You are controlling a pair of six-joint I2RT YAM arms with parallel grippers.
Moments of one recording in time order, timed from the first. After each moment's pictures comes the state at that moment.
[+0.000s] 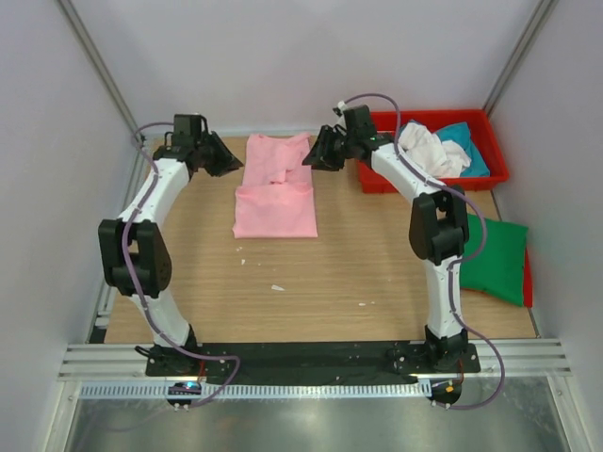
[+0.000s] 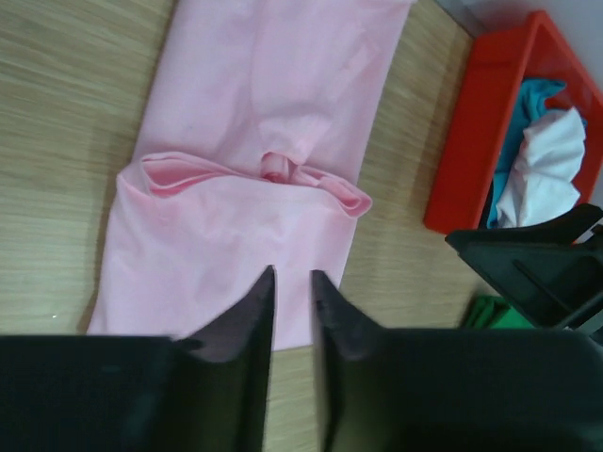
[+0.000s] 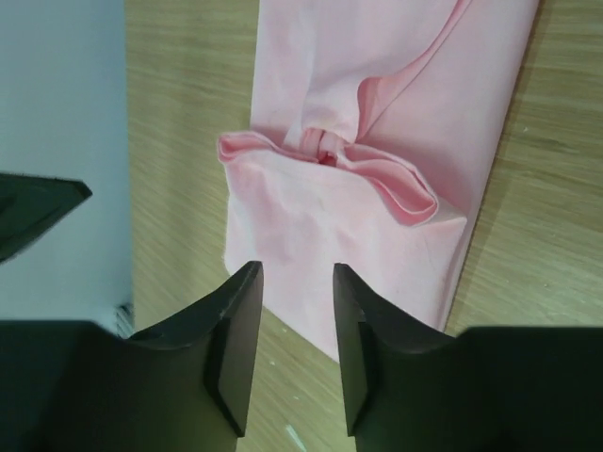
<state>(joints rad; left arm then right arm) -0.08 1.81 1.61 -0.54 0.27 -0.70 0.36 2.20 1.96 -0.44 -0.49 0.63</state>
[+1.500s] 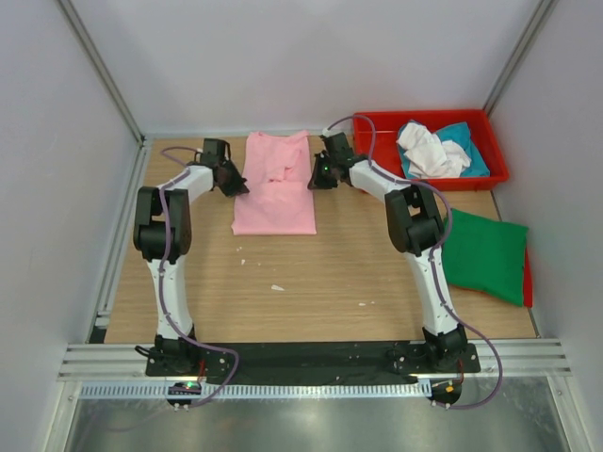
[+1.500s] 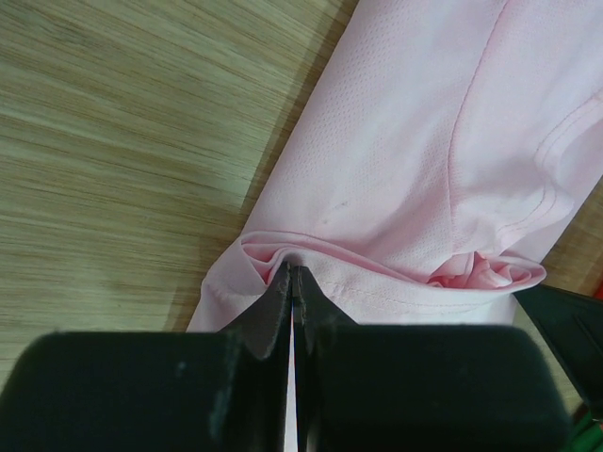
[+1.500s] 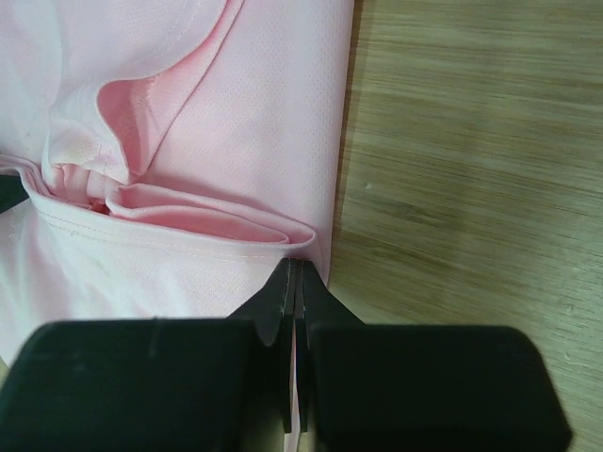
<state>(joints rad) -0.11 2.18 1.57 -0.33 0.17 -0.71 0.43 2.41 1.93 -0.33 -0.20 0.47</state>
